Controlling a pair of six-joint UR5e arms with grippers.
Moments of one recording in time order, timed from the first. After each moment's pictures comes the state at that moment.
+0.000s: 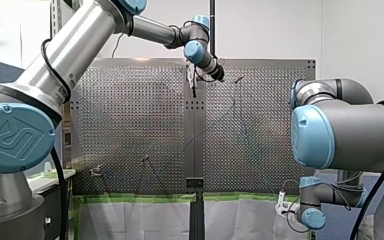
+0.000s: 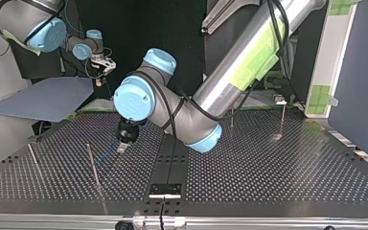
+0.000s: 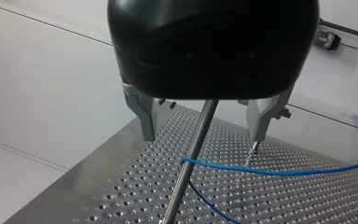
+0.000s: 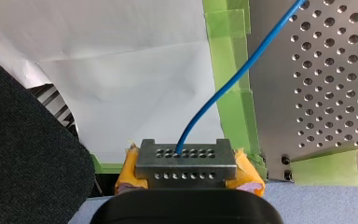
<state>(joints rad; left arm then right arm) -0.66 -2.14 -0.92 -3.37 -1.69 -1.88 1.55 -0.26 1.55 -0.97 1.34 1.72</state>
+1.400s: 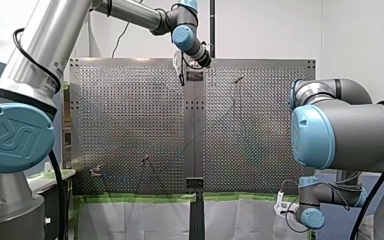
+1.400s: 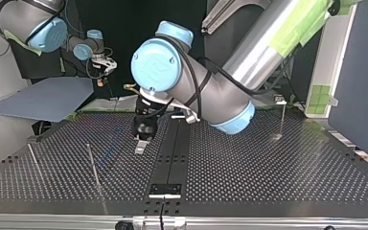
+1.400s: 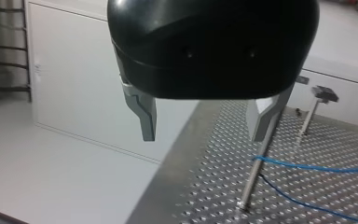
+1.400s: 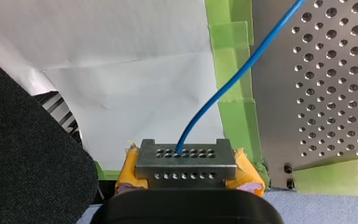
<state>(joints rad) -0.66 -1.91 -1.15 -3.26 -1.82 -1.89 1.56 -0.26 1.55 -0.96 1.33 1.71</state>
